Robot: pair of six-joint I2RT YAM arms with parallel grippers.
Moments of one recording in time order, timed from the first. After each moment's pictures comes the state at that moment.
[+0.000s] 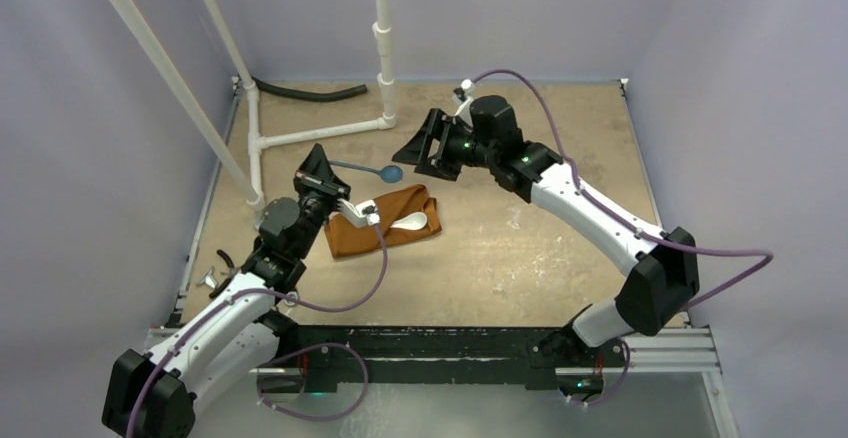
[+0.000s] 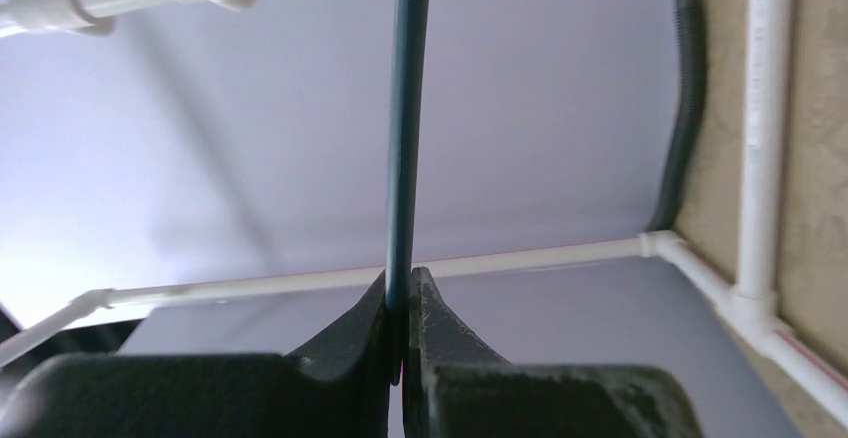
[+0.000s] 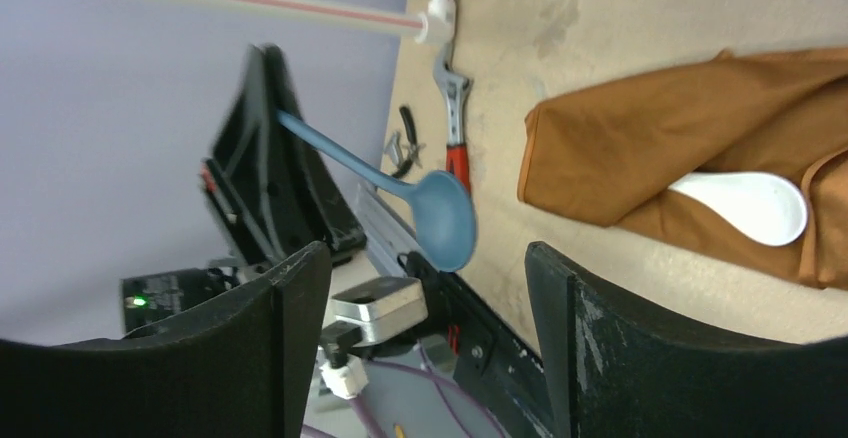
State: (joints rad) left arm -0.46 0.81 0.41 0.42 -0.15 1.74; right arm 0.64 1.48 1.33 -0.28 -0.38 0.96
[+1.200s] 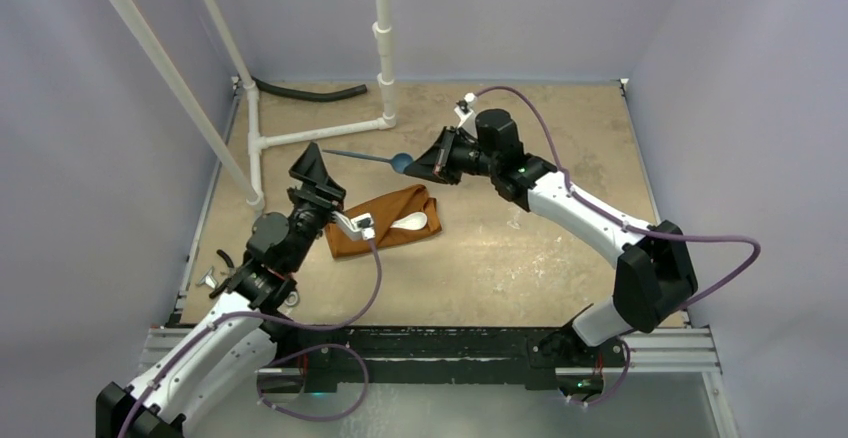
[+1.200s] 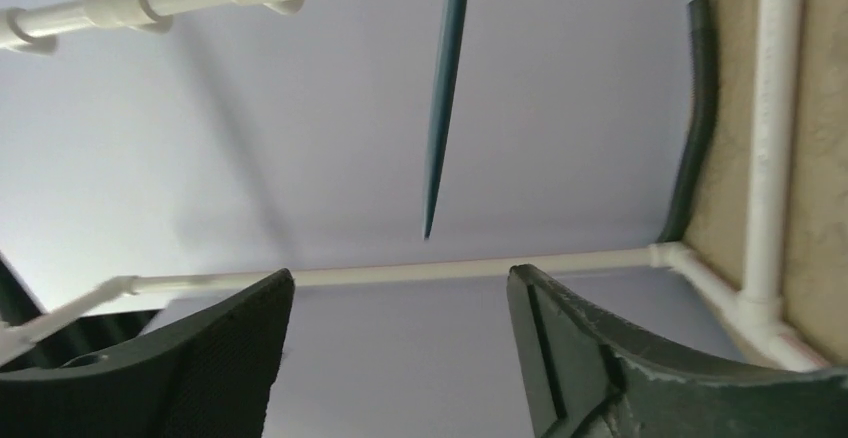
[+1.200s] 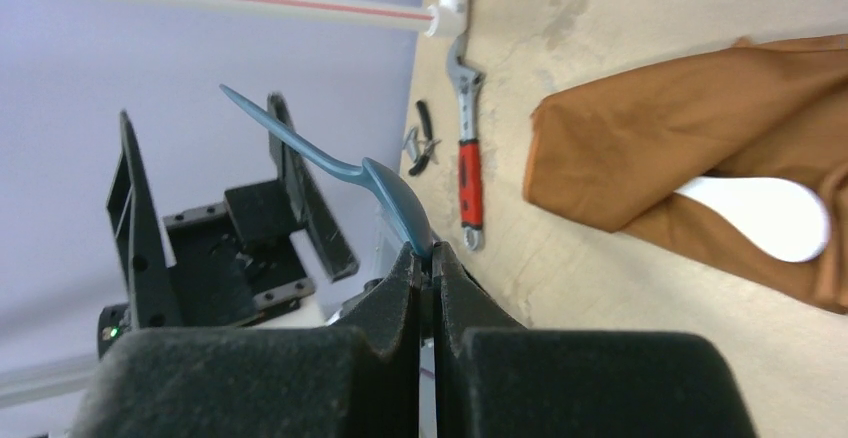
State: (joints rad) left arm -0.52 0.64 0.40 0.34 -0.16 1.78; right arm 0.62 1.51 1.17 -0.05 -0.50 1.04
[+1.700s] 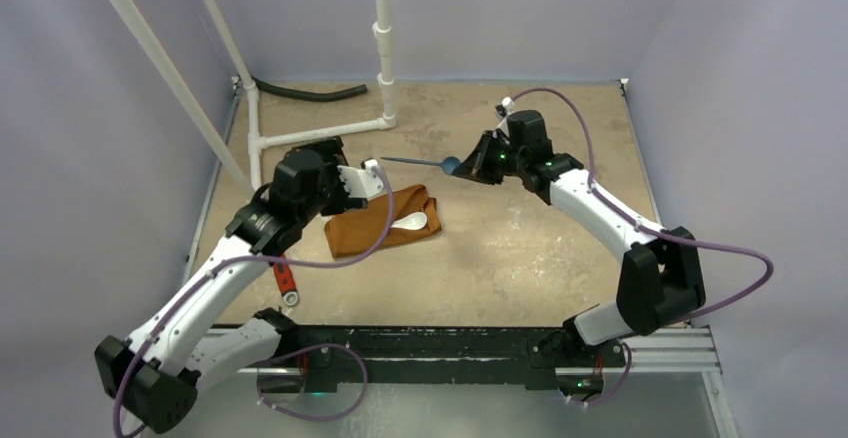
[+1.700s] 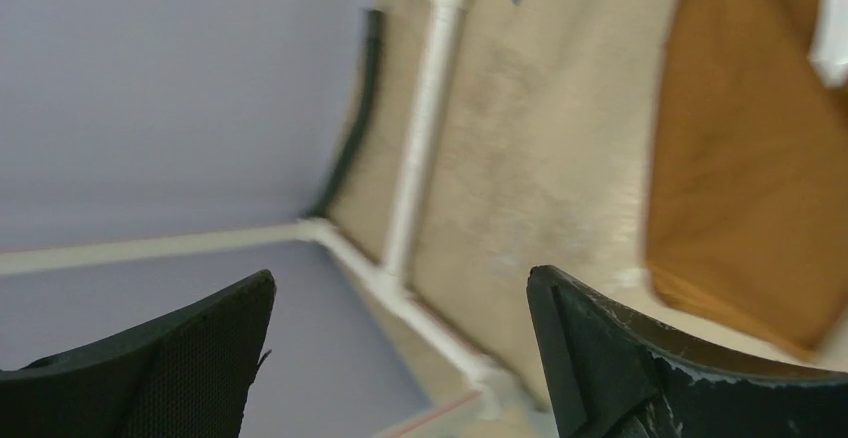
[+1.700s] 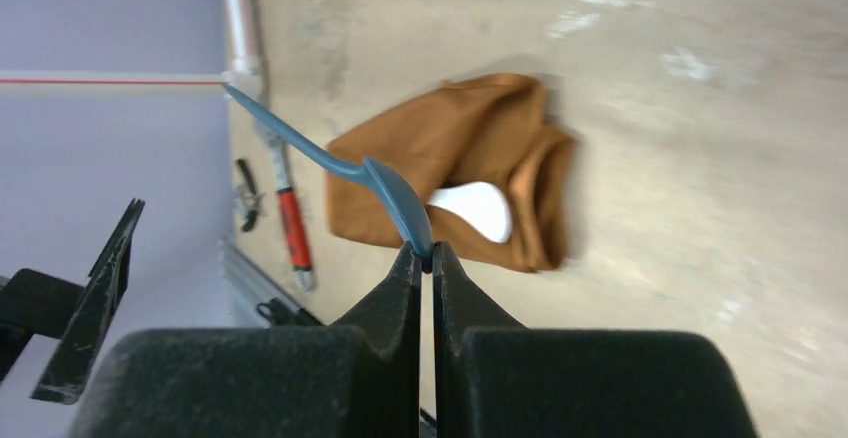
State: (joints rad) left arm -0.52 0.90 0.87 -0.36 -0.17 1.08; right arm 0.44 1.49 1.12 -0.24 -0.38 0.78
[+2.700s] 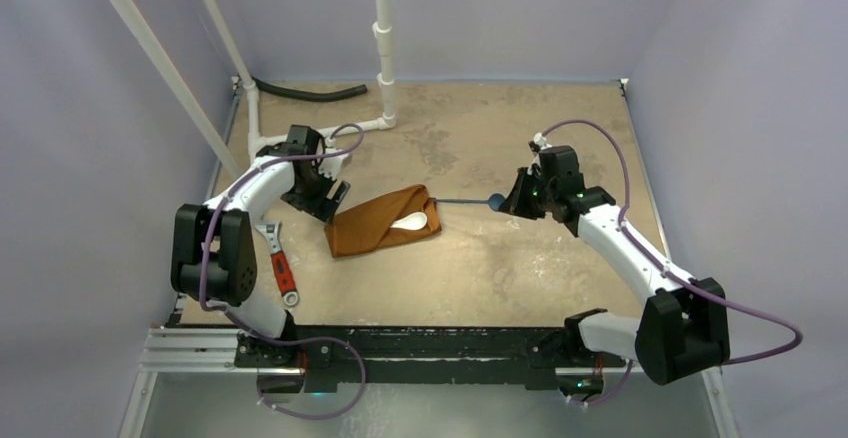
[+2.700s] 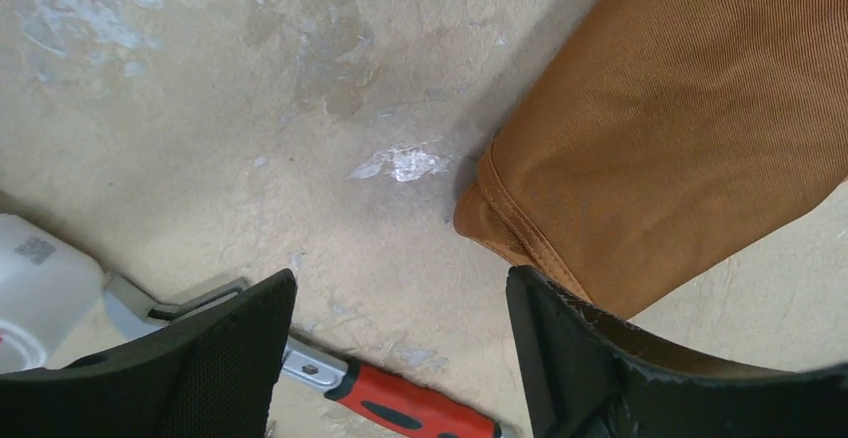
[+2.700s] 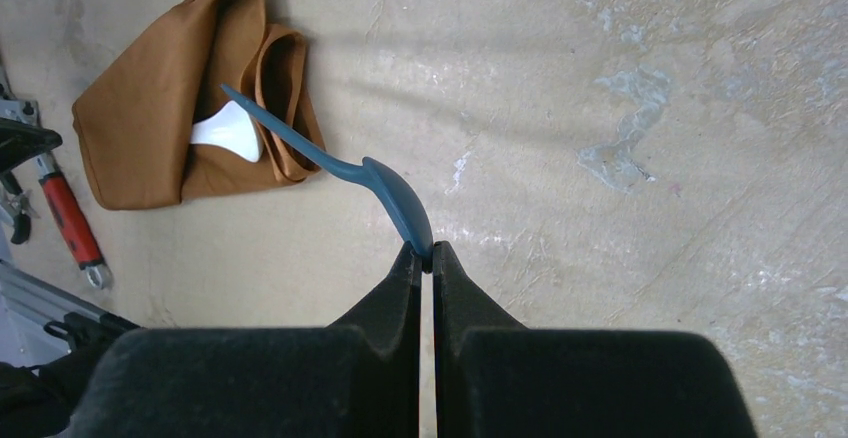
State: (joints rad) left arm -0.14 1.60 1.09 -0.77 0.06 0.33; right arm 0.29 1.22 0.83 -0.45 -0.22 0.51
